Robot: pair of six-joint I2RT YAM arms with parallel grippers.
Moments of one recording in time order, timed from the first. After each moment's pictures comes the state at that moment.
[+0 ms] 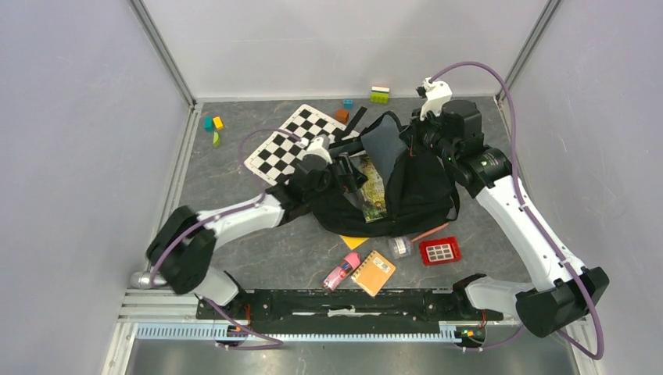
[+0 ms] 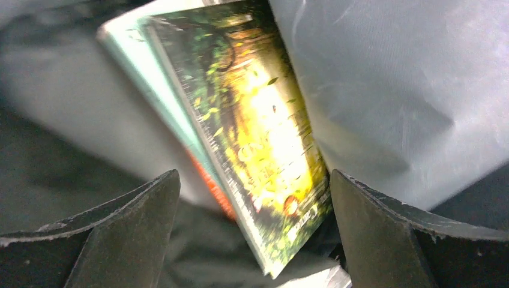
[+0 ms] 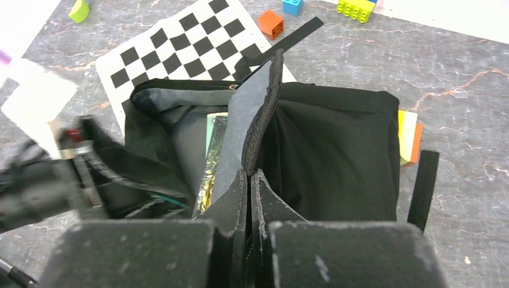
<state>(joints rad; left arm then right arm) -0.76 1.57 0.89 0.26 -0.02 -0.84 0.40 1.22 1.30 -0.47 -0.07 0.12</state>
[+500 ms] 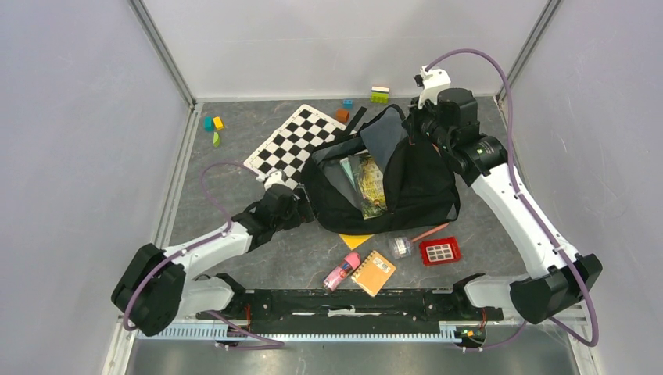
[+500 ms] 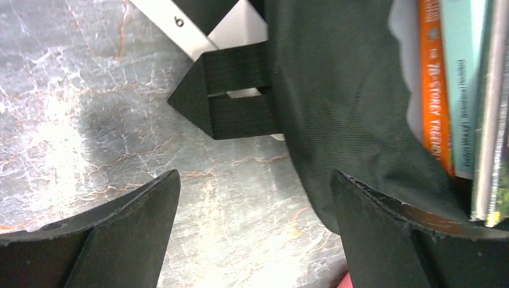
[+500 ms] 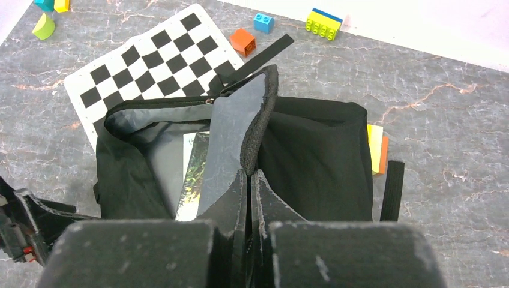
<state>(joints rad) -0.62 1.18 0.52 -0.07 -0.18 -0.80 0.40 1.30 1.39 -0.47 0.03 0.08</state>
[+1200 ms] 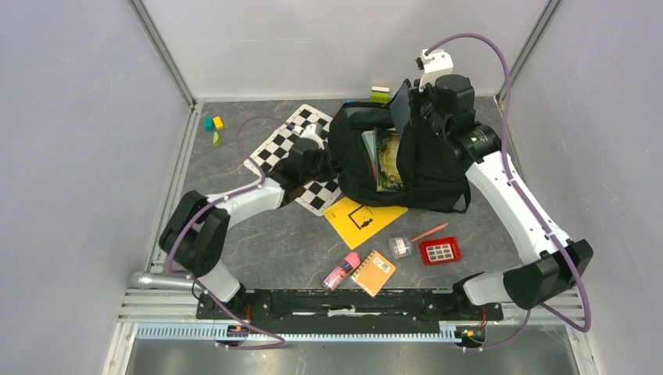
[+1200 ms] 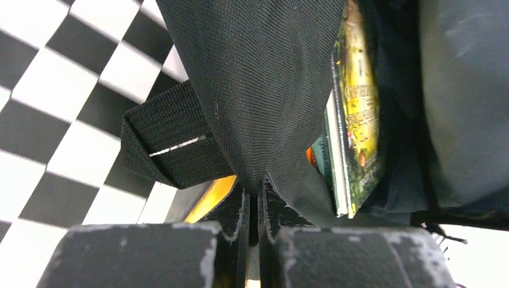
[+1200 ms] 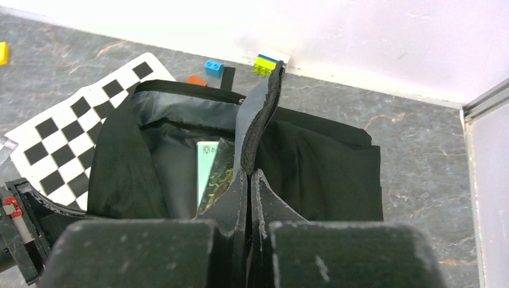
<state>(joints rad) -0.61 1.60 0.92 0.18 0.03 -0.75 0.40 1.38 1.49 -0.40 0.18 0.02</state>
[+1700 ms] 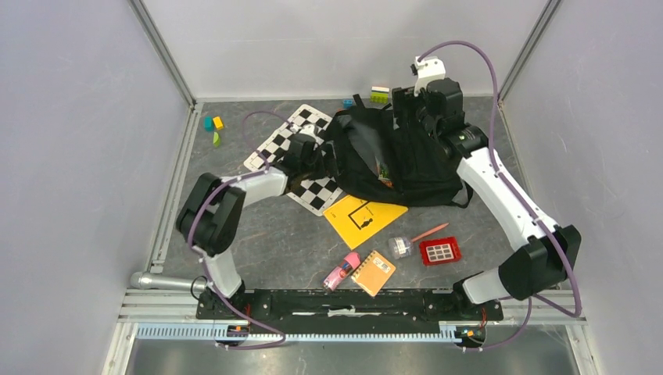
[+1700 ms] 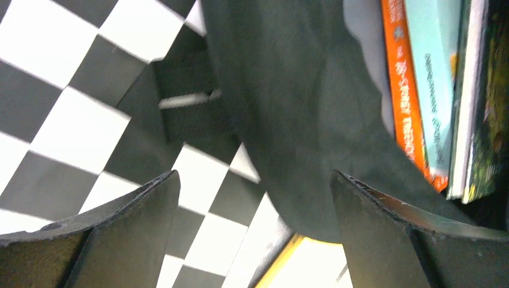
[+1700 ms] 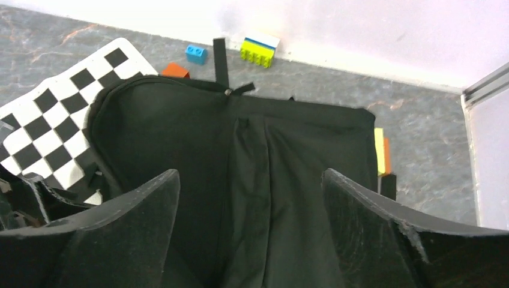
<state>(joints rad) -0.51 1.85 1.10 0.10 0.03 -0.57 0.38 1.46 1.45 -0.30 0.23 0.00</state>
